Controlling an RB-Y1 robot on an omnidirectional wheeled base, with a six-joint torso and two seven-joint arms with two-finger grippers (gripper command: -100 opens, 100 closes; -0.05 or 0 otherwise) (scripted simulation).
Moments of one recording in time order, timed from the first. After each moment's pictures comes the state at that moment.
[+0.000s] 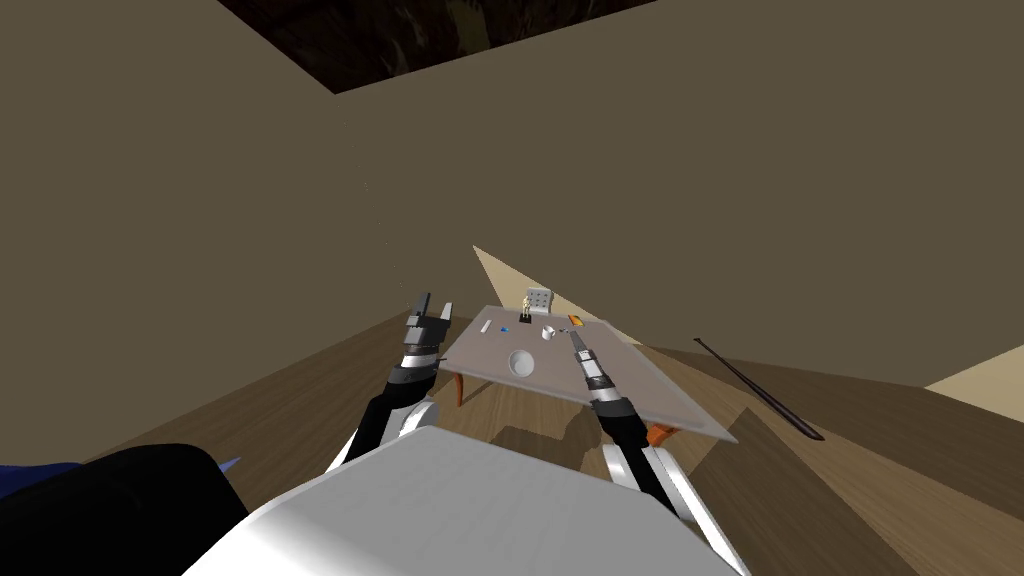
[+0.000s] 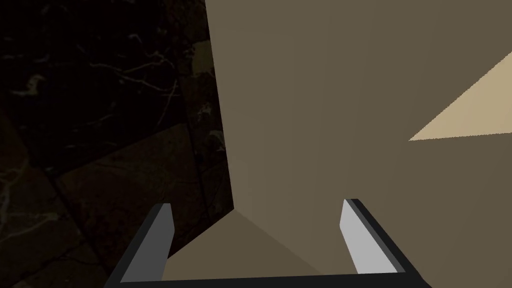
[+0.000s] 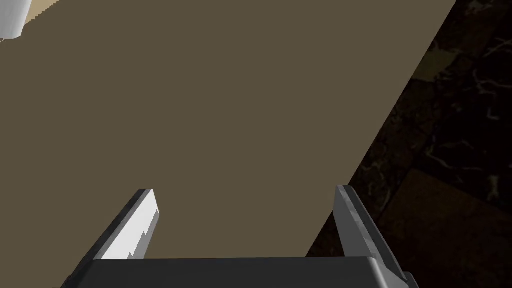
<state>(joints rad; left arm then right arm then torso) 0.54 0.02 -0.06 -2.39 0.12 -0.50 -0.05 0.38 -0.18 0.06 -2.05 0.53 -0.41 -0.12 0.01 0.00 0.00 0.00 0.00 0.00</state>
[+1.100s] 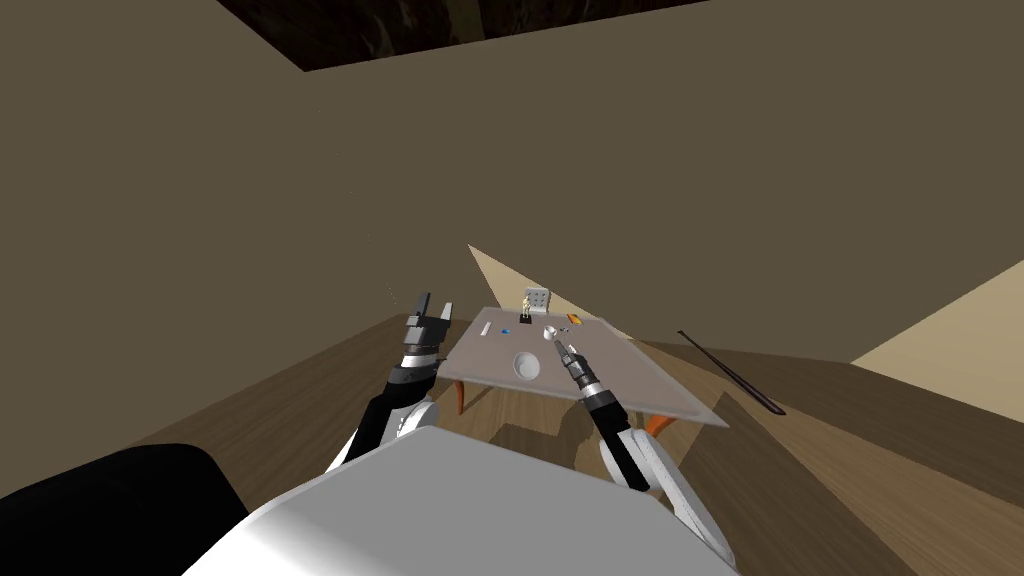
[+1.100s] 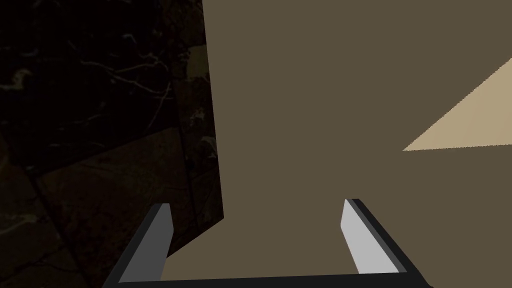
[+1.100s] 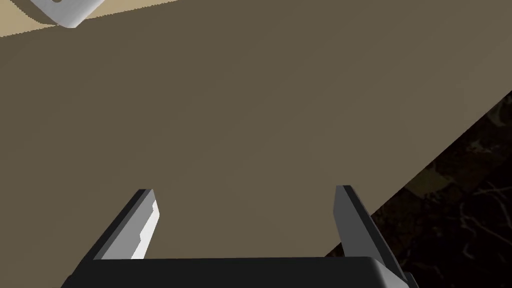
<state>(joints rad) 0.54 0.02 -0.06 -2.39 0.12 -0.50 -0.05 0.28 -0.23 0.08 -1.87 0.84 -0.37 -0.09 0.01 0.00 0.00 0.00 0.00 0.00</state>
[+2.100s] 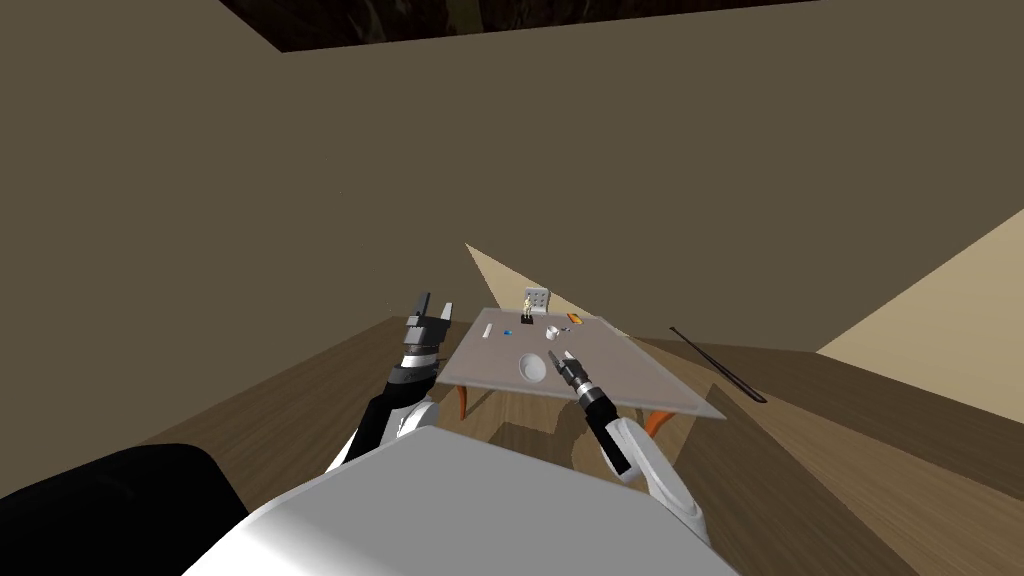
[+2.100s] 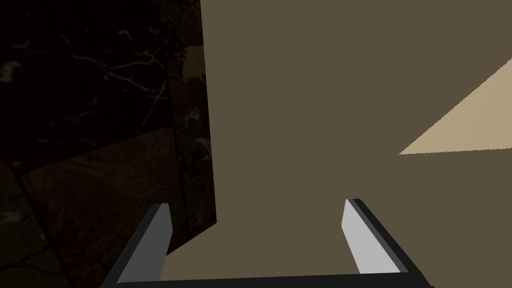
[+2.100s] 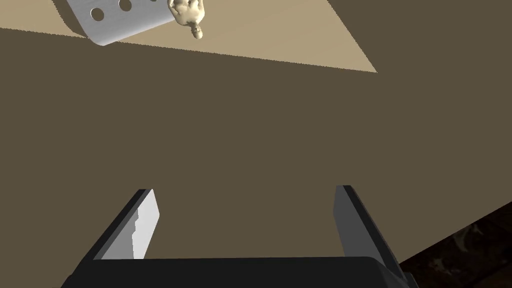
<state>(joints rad) 0.54 0.02 -0.06 -2.39 0.12 -0.50 -0.05 0.18 -0.26 0.08 -1.68 1.11 -0.37 -0.05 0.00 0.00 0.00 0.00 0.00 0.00</state>
